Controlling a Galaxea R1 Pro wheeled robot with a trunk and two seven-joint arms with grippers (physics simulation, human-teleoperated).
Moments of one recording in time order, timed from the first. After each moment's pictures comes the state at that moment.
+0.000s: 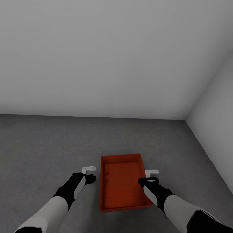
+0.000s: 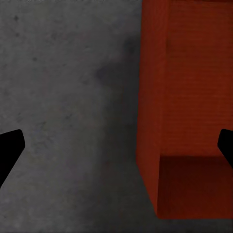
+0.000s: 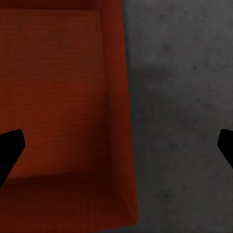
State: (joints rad) left arm -0.70 -0.08 -0.02 -0.52 0.15 0.50 0.14; right arm -0.78 0.04 0.71 -0.26 -0.65 0.15 -0.36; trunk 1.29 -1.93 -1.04
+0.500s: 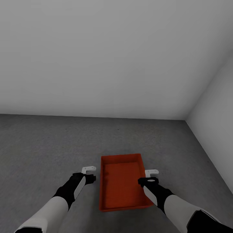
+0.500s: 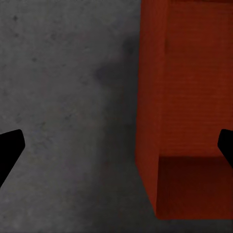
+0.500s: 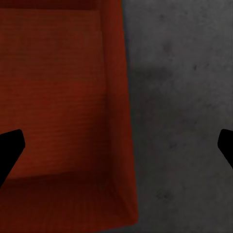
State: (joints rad) left arm -0.70 -0.08 -0.02 -0.52 0.15 0.50 0.14; right arm -0.78 0.04 0.71 -0.26 -0.65 0.15 -0.36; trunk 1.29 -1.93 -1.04
